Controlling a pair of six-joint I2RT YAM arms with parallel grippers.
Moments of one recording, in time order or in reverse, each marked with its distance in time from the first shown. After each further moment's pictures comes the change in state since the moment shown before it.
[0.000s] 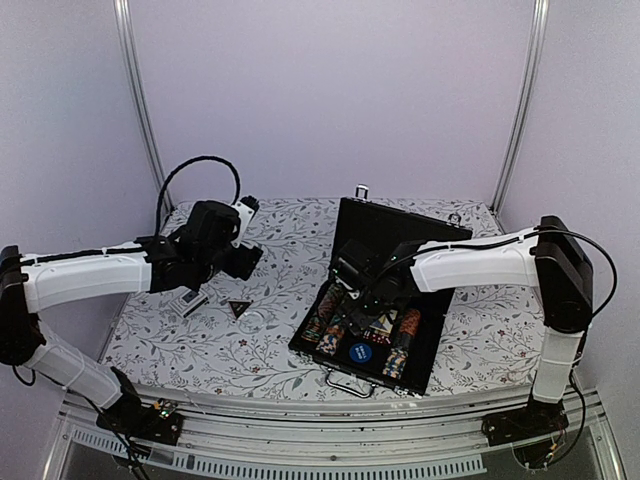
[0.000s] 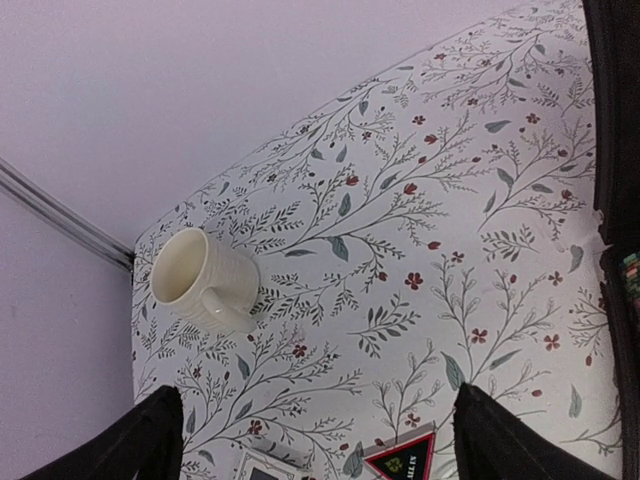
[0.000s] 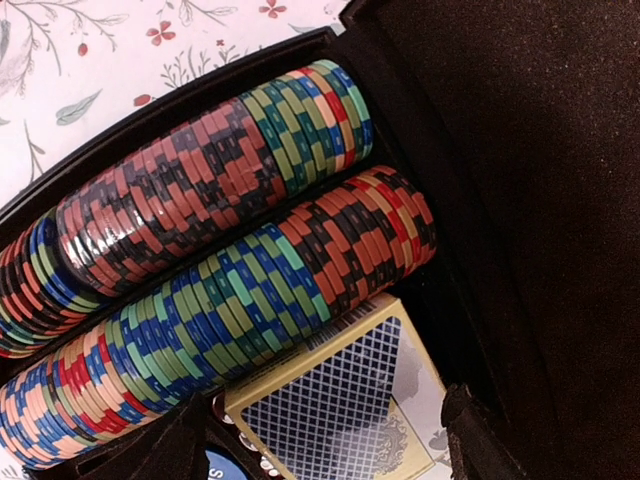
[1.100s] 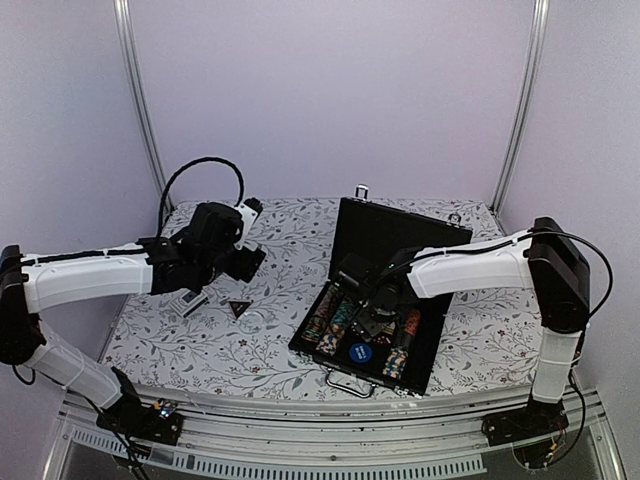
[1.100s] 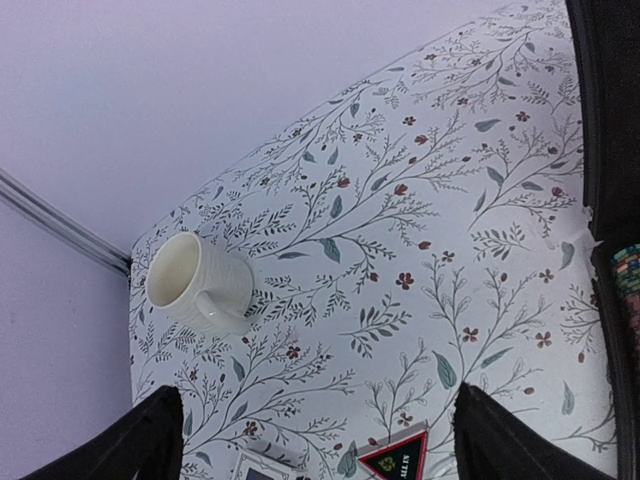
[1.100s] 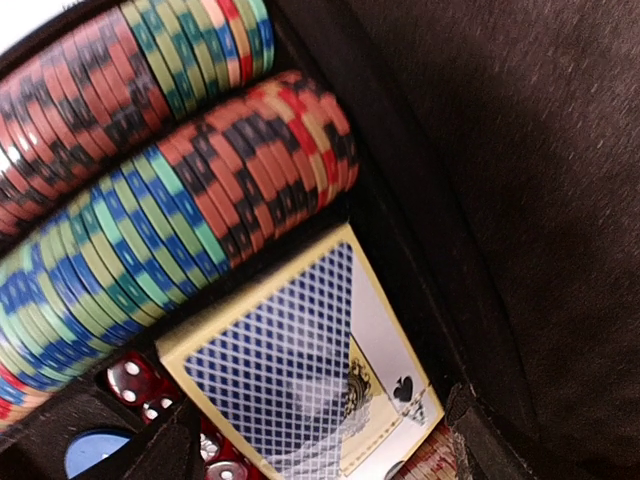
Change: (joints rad) left arm -0.022 0.002 0.000 0.000 -0.006 0.004; right arm 0.005 0.017 -0.023 -0.085 0.136 0.042
